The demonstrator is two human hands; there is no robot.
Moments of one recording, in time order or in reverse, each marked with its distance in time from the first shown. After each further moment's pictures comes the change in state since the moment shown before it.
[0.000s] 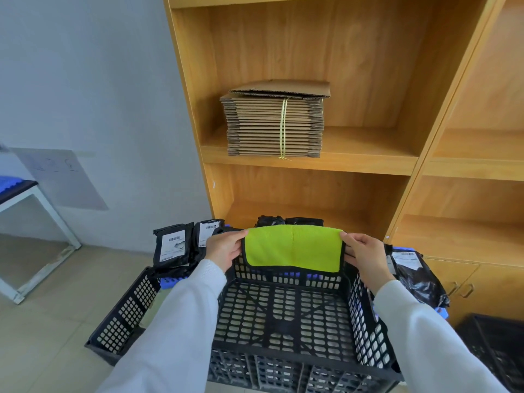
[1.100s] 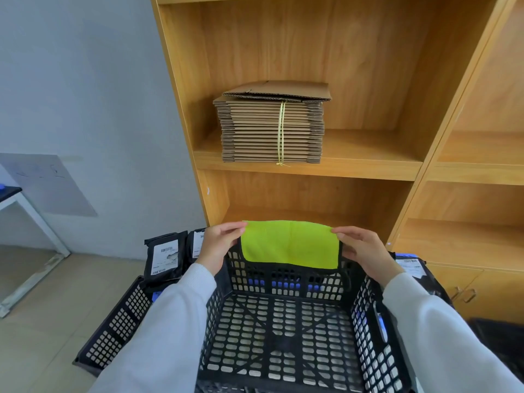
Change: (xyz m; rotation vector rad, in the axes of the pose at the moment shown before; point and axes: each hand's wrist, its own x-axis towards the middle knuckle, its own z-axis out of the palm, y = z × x) left_hand 0.036 0.025 0.000 0.248 -0.195 0.371; right_hand 0.041 -0.028 0.011 -0.116 -0.265 -0.083
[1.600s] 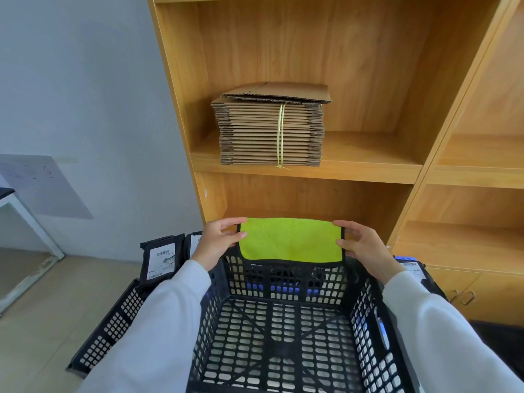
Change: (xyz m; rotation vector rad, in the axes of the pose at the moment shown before) left_hand 0.017 0.012 -0.008 0.200 -0.118 0.089; right_hand 0.020 -0.003 -0.006 -0.197 -0.037 -0.069
